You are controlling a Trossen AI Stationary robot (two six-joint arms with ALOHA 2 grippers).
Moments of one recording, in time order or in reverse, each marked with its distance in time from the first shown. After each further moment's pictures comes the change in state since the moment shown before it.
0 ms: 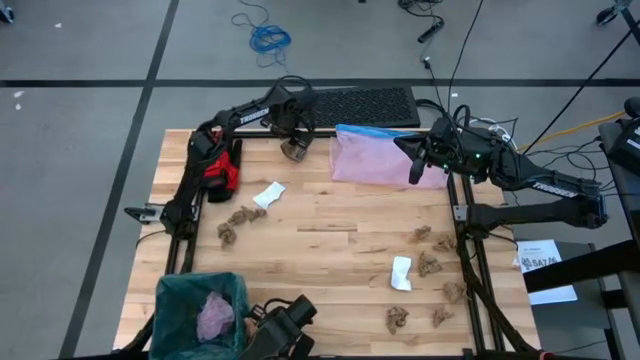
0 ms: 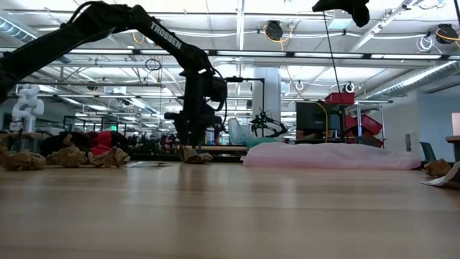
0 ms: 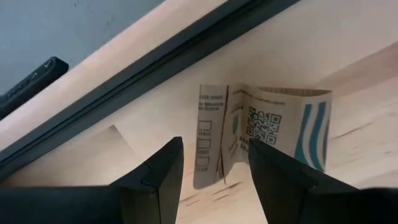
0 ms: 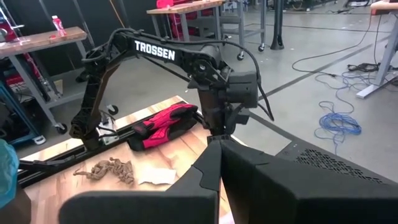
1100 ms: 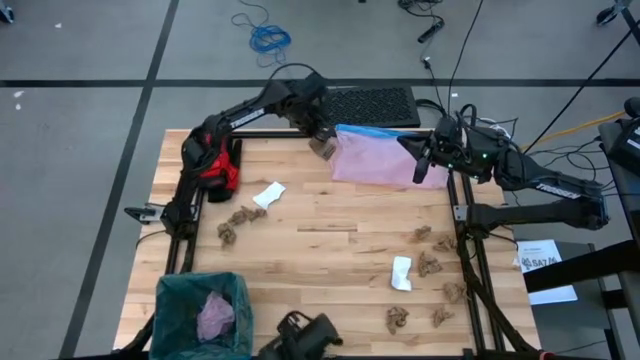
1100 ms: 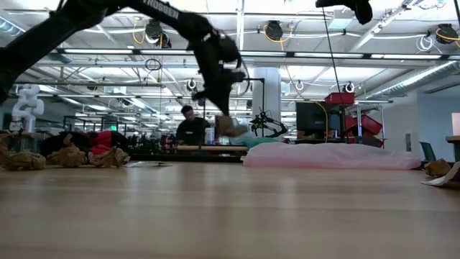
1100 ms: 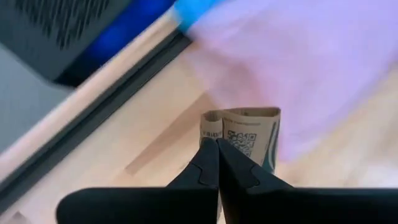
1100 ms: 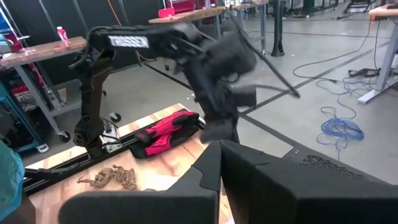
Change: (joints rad) left arm -0.106 -0.129 0.118 0.160 0.235 0.079; right arm 0.000 -0.031 0.000 0.006 0.001 -0.003
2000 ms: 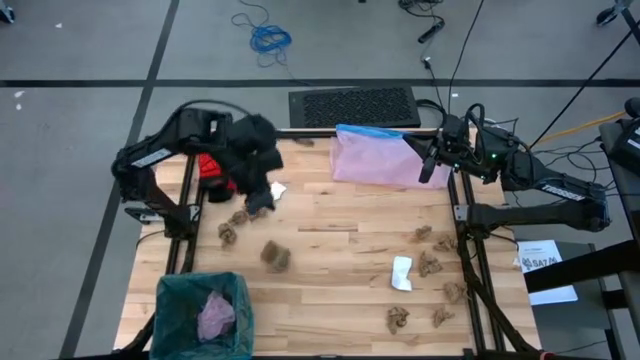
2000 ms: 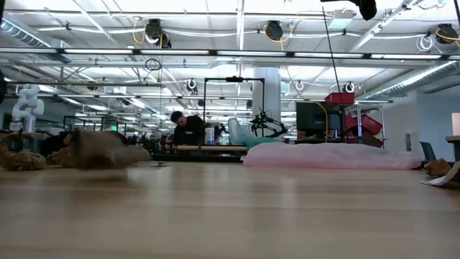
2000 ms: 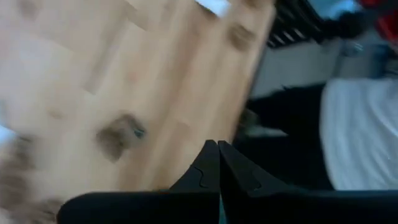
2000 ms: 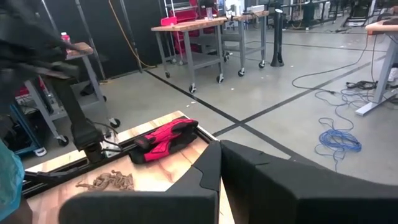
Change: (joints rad) left arm -0.544 -0.550 0.032 -0.510 0.327 -0.337; right arm 0.000 -0.037 0.000 -0.001 0.000 -0.033
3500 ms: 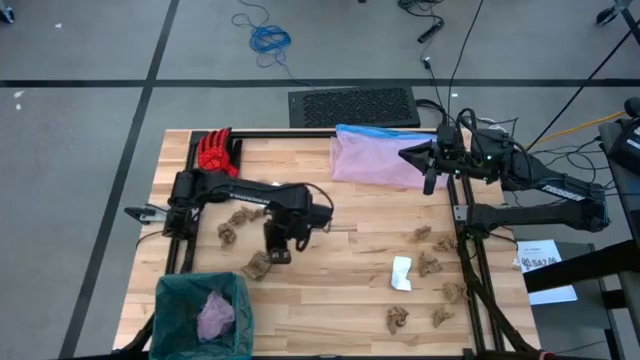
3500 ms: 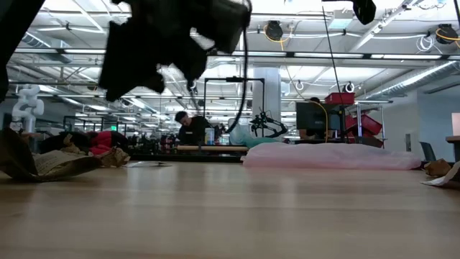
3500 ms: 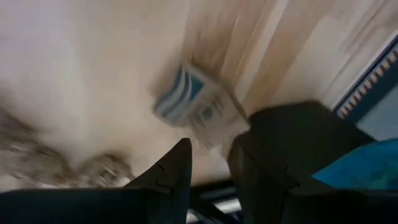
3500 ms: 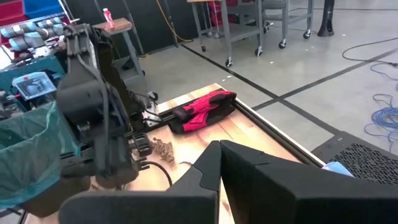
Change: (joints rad) left arm -0.133 0.398 -0.504 -0.001 -0.059 0.425; right arm 0.001 -0.008 0.000 -0.091 -0.186 0.056
